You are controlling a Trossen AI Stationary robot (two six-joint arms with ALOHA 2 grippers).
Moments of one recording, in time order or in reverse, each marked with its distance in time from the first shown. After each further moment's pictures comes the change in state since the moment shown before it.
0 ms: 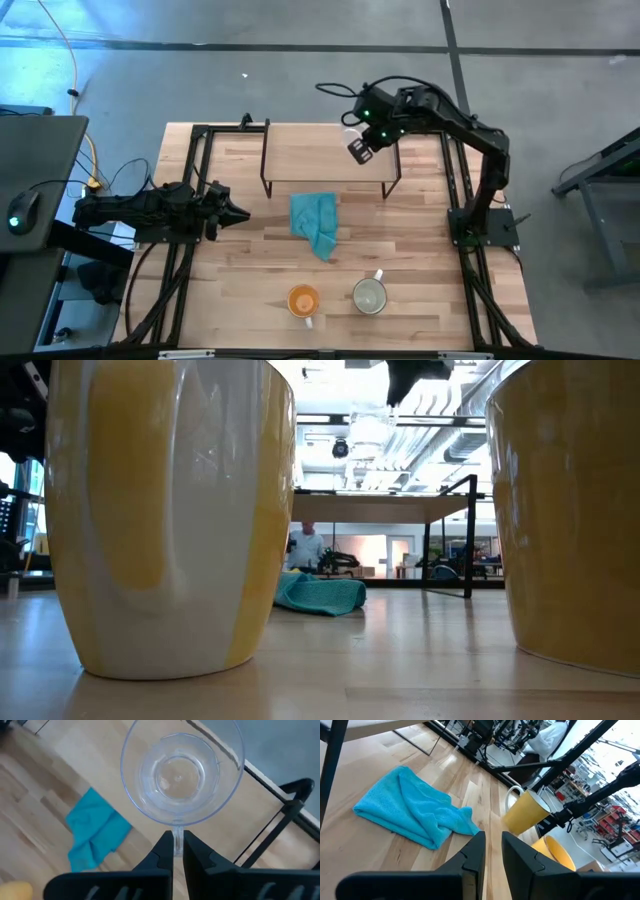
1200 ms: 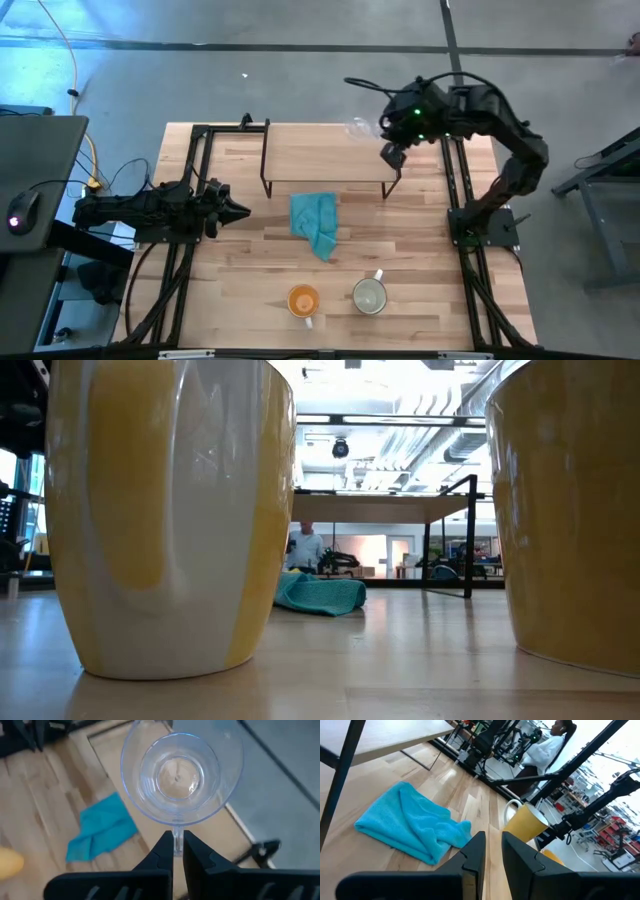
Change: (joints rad) left arm 0.000 0.000 0.000 0.056 -0.040 -0.003; right arm 0.072 -0.200 0.000 0.029 0.053 -0.255
